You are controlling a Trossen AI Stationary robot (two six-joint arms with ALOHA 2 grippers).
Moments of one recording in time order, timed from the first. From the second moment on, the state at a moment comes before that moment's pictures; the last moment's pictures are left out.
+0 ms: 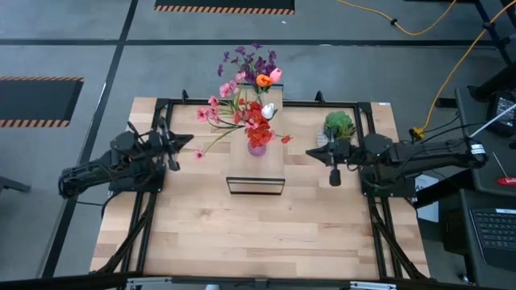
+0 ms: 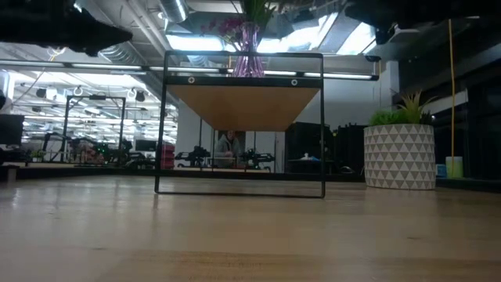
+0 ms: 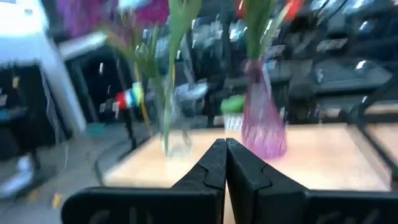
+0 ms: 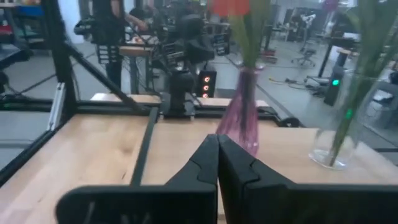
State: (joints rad) left arm 0.31 0.00 0.23 -0.13 -0.06 0.17; right arm 0.05 0.74 0.50 0.19 0.13 -0.06
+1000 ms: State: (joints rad) left arm 0.31 0.00 0.01 0.09 -0.09 0.11; right arm 0.03 0.35 0.03 0.43 -0.09 -0.09
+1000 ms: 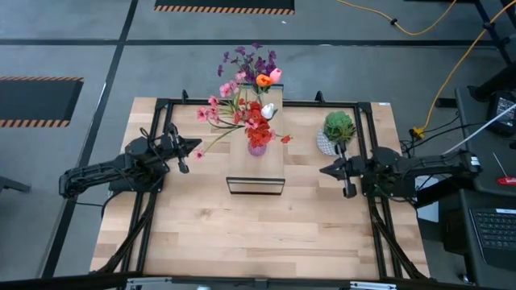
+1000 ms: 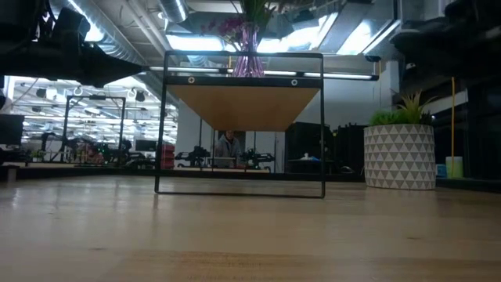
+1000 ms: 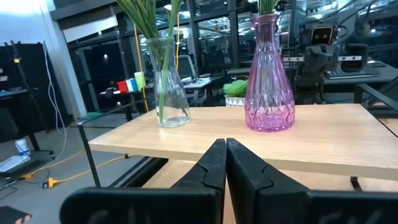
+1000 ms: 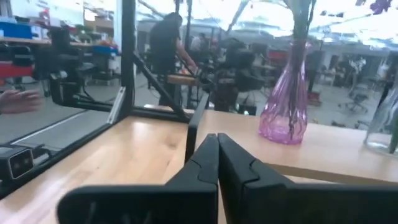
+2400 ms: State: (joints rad) left arm 0.31 0.00 0.01 0.09 -0.09 0.11; right arm 0.03 0.21 0.01 0.27 -0.10 -0.11
